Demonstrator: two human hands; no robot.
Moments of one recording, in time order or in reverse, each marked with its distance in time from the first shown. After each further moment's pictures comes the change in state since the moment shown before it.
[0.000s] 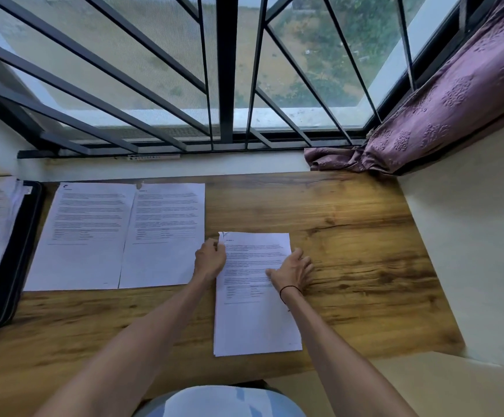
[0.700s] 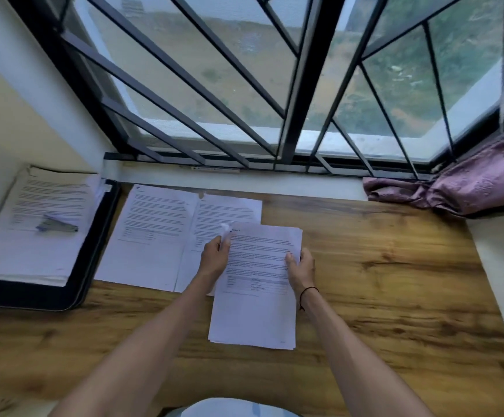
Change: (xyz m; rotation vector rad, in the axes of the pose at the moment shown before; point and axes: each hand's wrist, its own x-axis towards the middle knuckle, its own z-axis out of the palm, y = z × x) left_hand 0.027 -0.038 -0.114 -0.404 0.055 0.026; right_hand -0.011 -0.097 0.030 0.736 -0.216 -0.277
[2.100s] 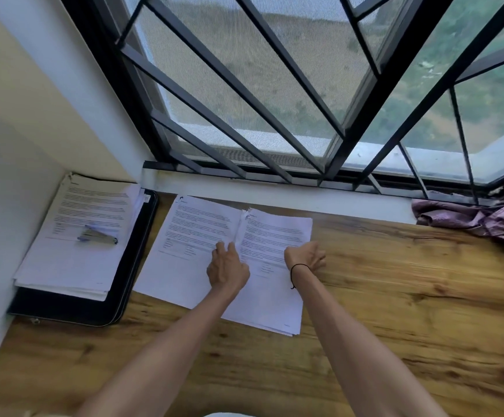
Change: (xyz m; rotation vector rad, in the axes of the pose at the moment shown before) left_hand 0.041 0.001 -0.063 0.927 0.151 0.010; right_hand 0.046 -0.087 0.139 -0.400 0.180 0.324
